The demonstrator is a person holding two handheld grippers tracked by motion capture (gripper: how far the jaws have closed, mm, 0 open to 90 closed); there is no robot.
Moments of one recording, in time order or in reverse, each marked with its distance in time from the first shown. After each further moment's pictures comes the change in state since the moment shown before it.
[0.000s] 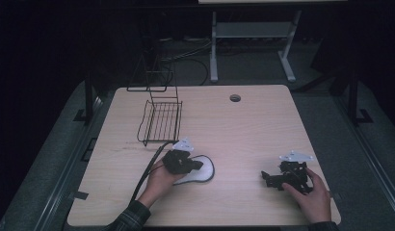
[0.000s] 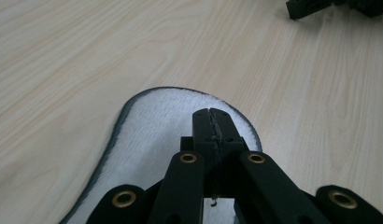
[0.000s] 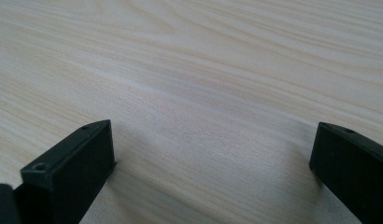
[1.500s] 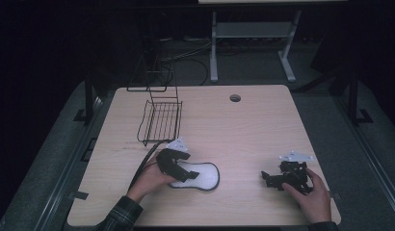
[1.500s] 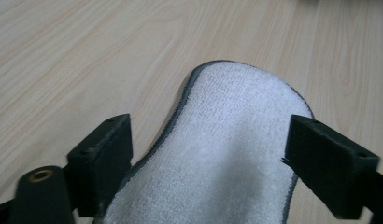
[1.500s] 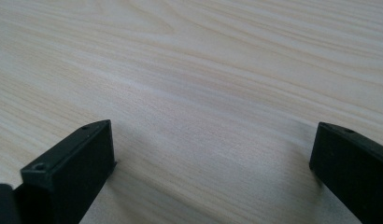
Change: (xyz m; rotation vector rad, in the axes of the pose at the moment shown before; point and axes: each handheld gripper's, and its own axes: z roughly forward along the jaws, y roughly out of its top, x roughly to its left) left arm 0.017 -0.011 -0.013 0.045 -0.030 0.063; right arm 0.000 0.000 0.000 0.000 0.000 0.000
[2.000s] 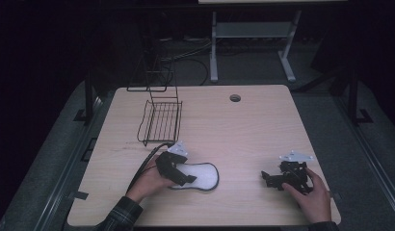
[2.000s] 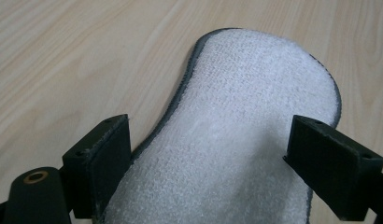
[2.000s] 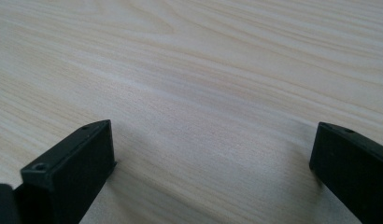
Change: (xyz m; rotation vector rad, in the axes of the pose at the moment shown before) left arm -0.001 -0.013 0.003 0.067 0.021 -0.006; right arm 0.000 0.000 0.000 0.000 0.000 0.000
